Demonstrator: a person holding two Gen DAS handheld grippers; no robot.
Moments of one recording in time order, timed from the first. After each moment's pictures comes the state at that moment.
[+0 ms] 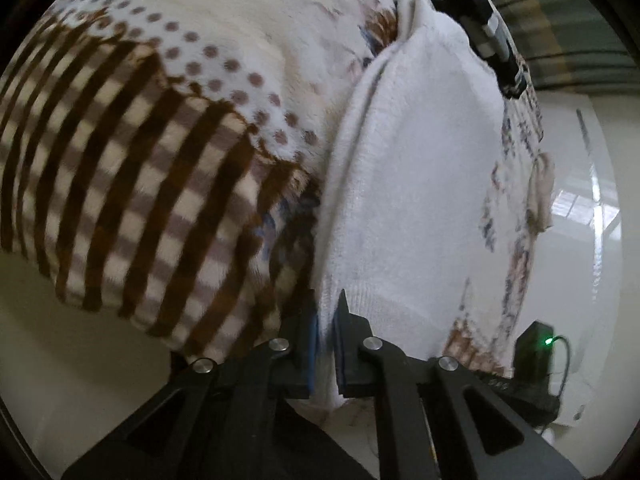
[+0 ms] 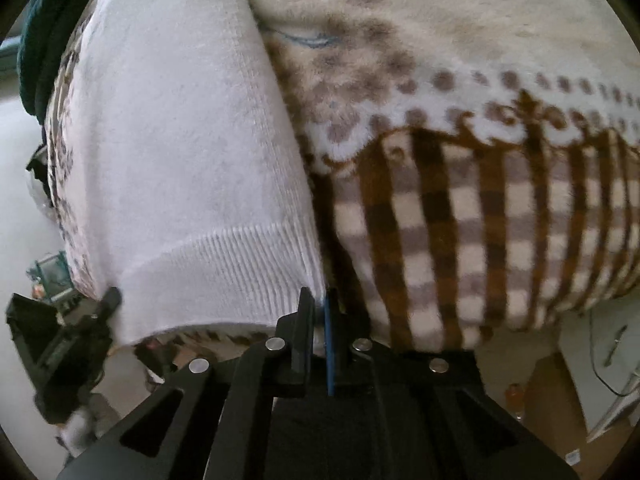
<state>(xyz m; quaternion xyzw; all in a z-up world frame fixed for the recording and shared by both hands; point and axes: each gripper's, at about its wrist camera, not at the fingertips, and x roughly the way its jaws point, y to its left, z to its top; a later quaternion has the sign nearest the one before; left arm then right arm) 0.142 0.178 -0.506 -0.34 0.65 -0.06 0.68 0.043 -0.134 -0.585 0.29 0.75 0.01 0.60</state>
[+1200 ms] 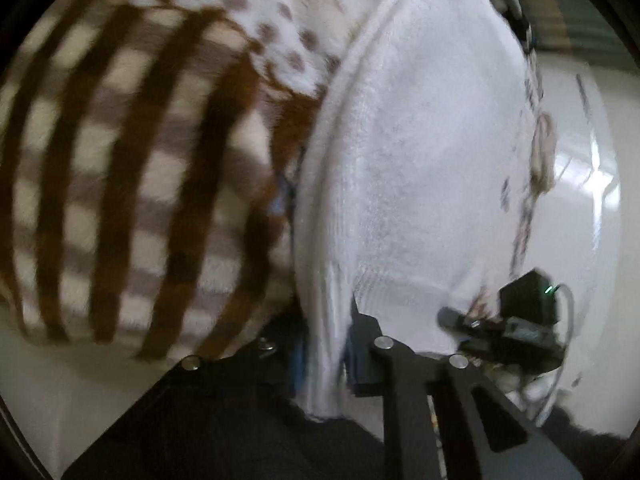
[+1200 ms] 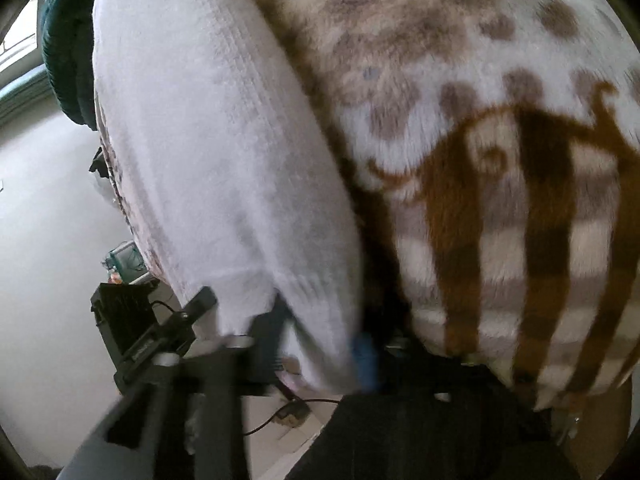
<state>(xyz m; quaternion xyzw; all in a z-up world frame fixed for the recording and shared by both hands) 0.142 0.191 -0.557 -0.35 0.70 -0.11 0.62 0.068 -0.122 -0.648 0.44 0.72 0.12 0.52</state>
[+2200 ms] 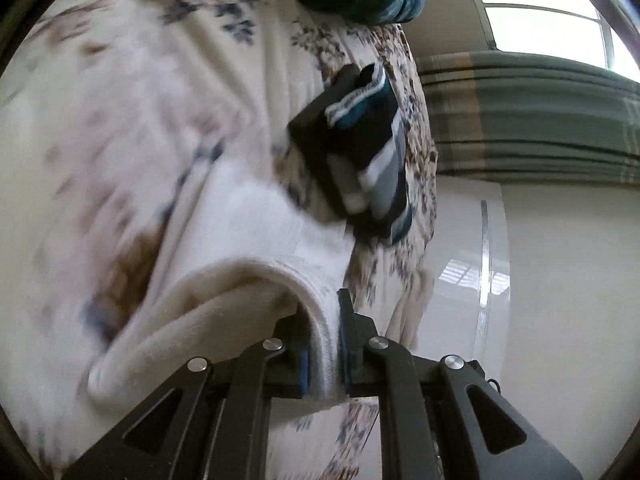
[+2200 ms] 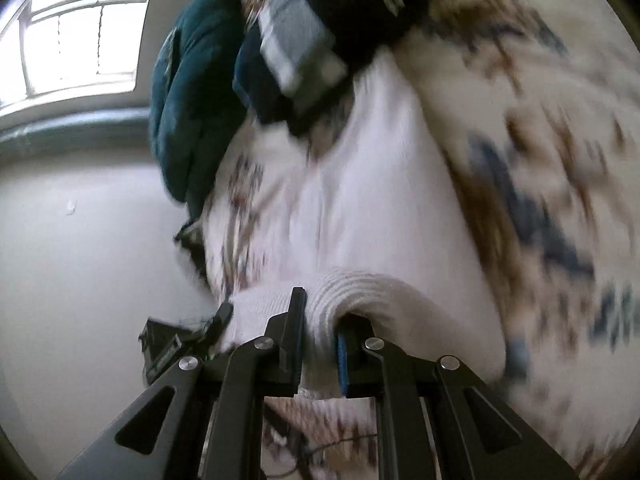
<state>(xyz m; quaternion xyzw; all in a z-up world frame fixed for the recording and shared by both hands) 0.455 0.172 -0.466 -0.51 0.51 -0.15 0.68 0.365 -0.170 -0.482 0.47 0.55 0.14 0.68</state>
